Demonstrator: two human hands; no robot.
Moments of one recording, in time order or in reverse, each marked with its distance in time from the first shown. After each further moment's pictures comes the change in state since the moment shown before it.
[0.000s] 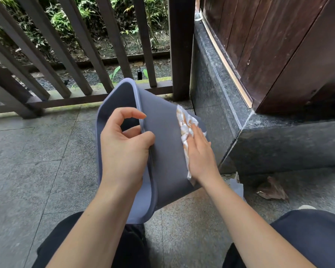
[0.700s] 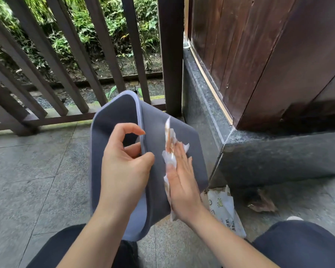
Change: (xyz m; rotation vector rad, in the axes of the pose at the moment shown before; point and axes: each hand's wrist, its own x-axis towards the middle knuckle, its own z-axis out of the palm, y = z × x) left_hand -0.027 0.021 0.006 0.105 -0.144 0.090; right_hand -0.062 -0.028 -0.002 0.135 -0.013 -0.342
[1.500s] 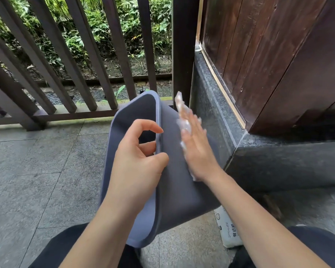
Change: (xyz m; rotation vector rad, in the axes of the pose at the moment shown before) left_hand 0.000 0.016 -0.016 -0.018 -0.116 -0.059; right_hand 0.077 -0.016 -0.026 -0.133 -0.017 0.006
